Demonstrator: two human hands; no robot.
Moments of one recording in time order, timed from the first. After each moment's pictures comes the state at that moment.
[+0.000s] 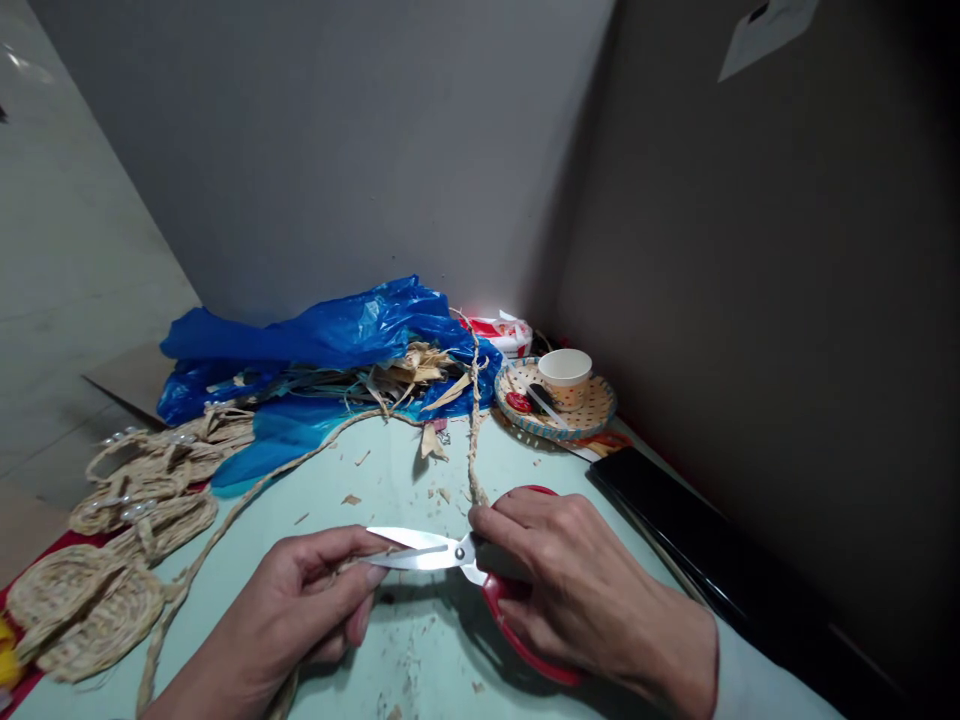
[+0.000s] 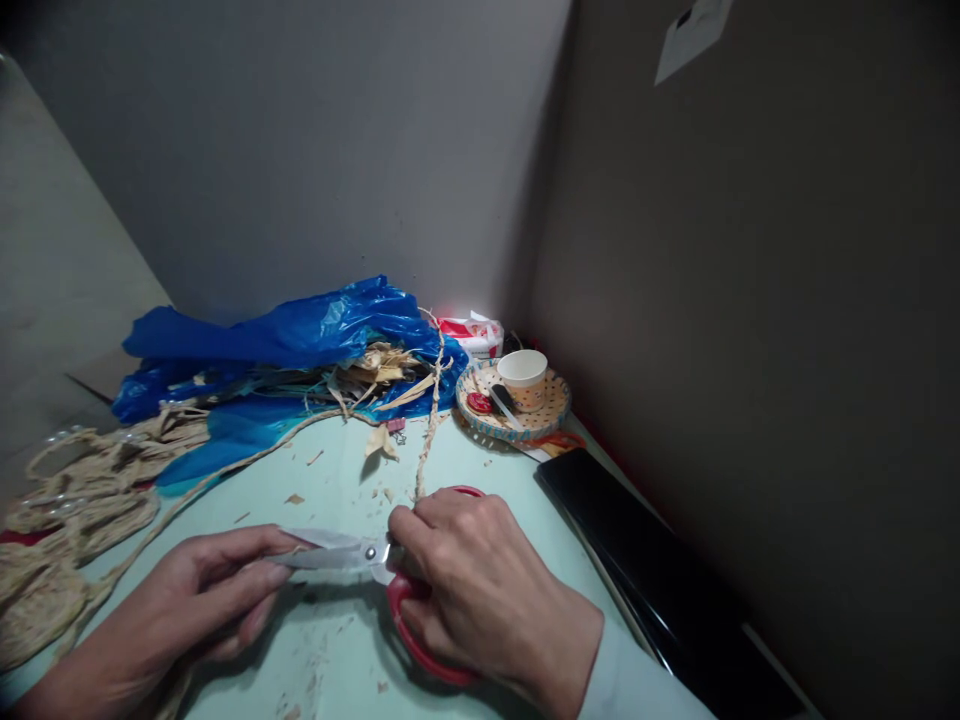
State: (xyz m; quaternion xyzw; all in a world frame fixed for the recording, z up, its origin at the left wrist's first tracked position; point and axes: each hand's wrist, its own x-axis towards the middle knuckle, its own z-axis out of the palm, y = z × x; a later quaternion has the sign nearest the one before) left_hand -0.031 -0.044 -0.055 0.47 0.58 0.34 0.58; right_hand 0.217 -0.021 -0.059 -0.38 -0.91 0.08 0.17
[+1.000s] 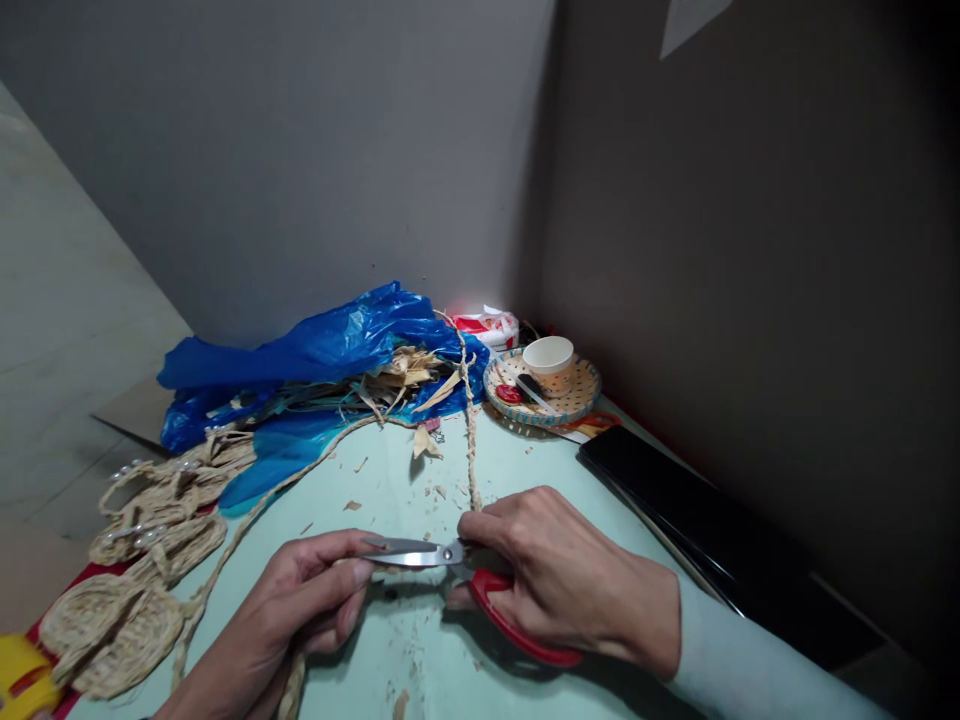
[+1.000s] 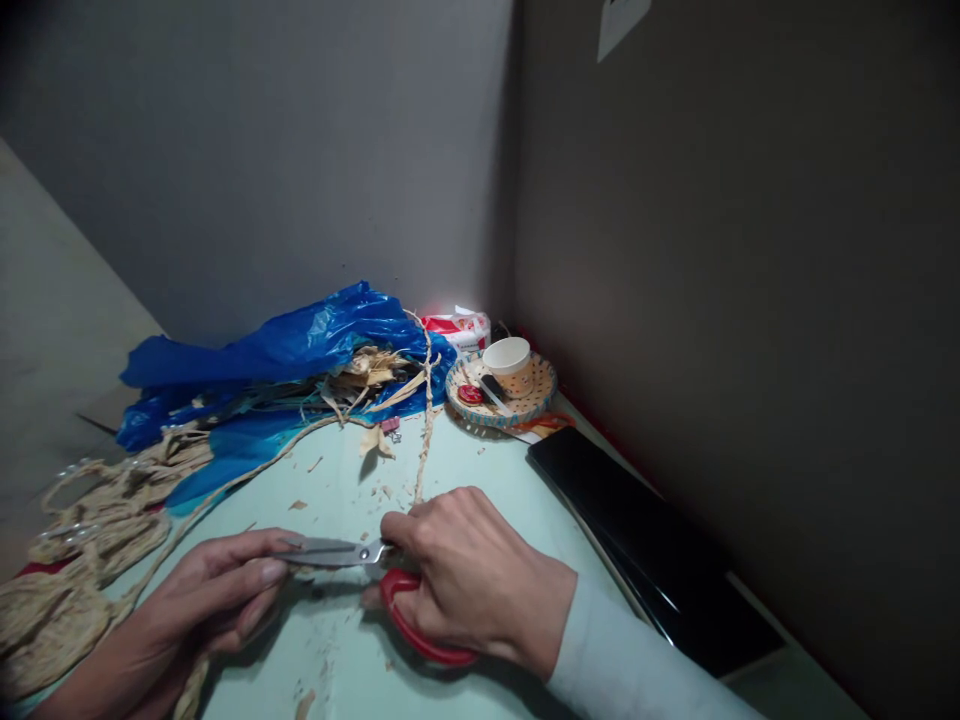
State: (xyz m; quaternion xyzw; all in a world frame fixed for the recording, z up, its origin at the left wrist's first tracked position) left_hand -0.032 -0.042 -0.053 0.43 0.56 0.38 0.60; right_hand 0.214 -0.022 -0.054 -0.40 -0.89 0.16 0.16
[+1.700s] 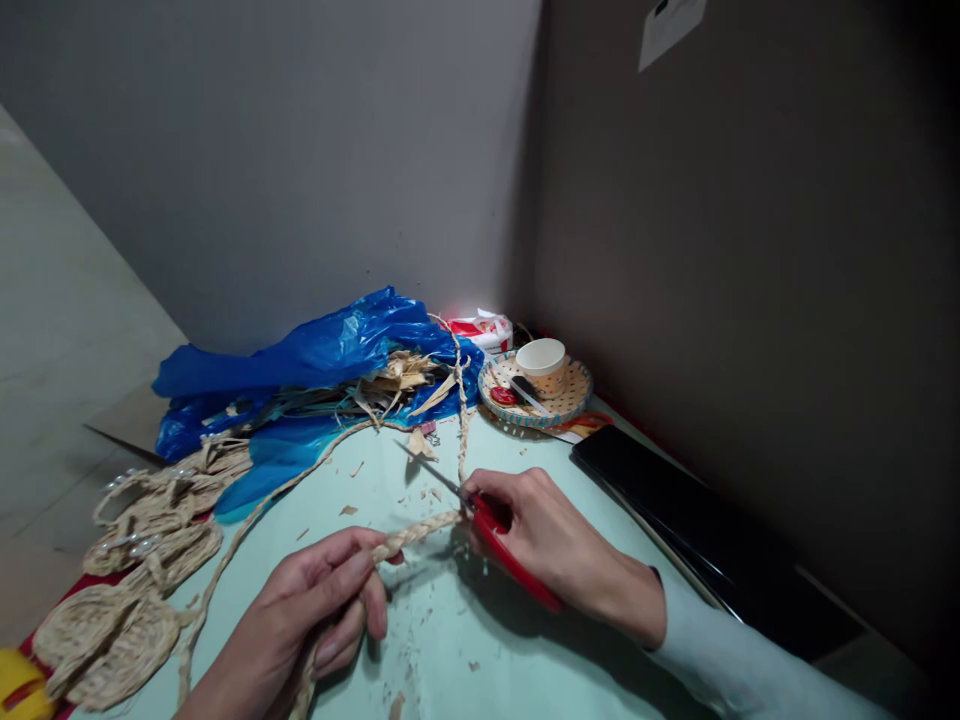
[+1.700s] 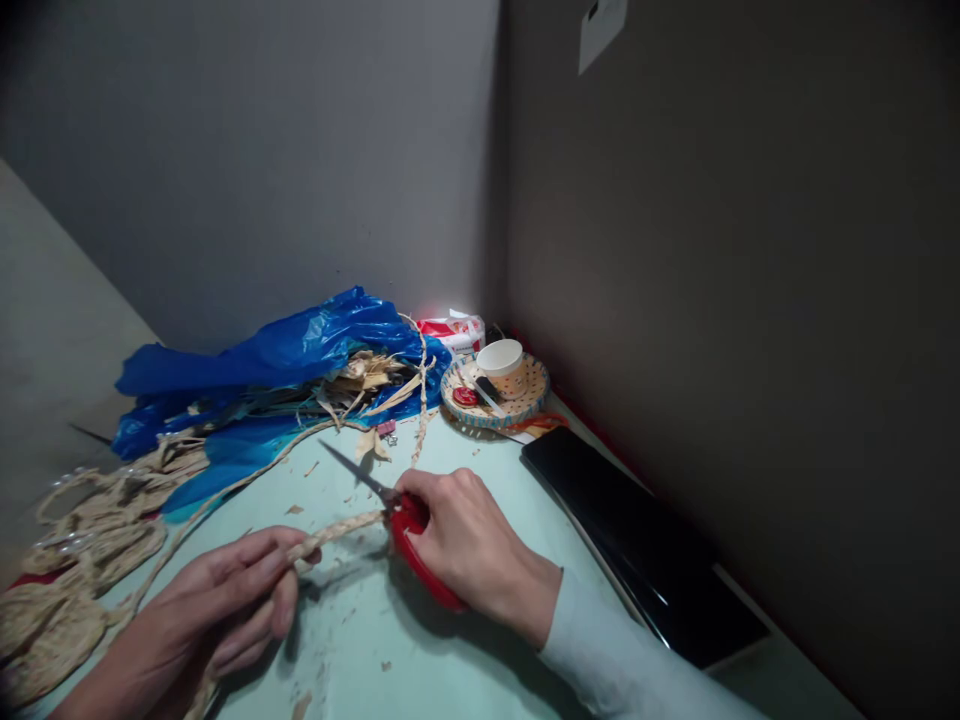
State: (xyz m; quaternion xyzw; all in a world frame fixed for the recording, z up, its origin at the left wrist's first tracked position) left_hand -0.025 -0.043 -0.058 0.40 0.52 0.38 0.66; right_hand 0.210 -0.011 -0.054 -0.49 -0.77 0.31 0.29
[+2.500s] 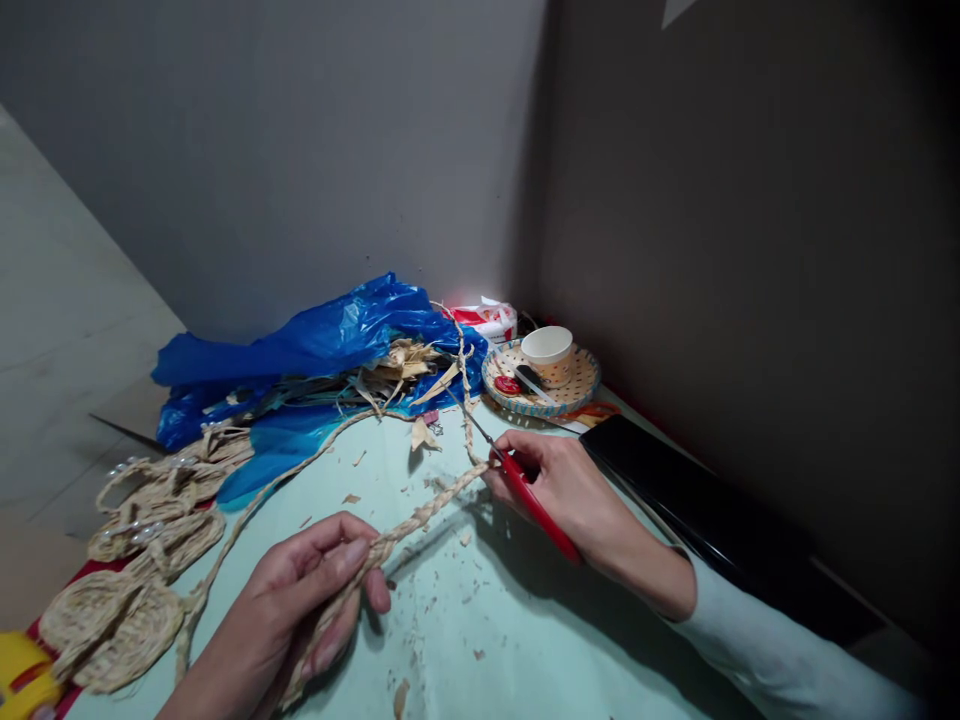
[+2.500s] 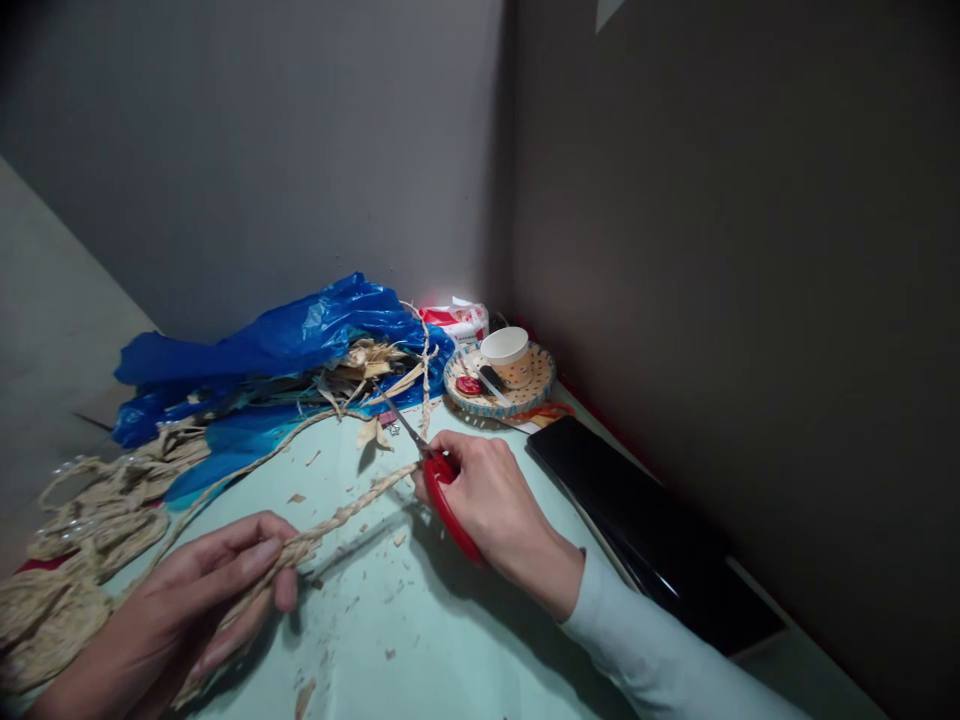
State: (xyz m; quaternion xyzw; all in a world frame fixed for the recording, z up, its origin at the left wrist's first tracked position) left_hand -0.035 -0.046 -0.053 0.42 0.54 0.35 0.64; right_hand 0.219 0.001 -0.062 -0.56 -0.68 0.30 0.36
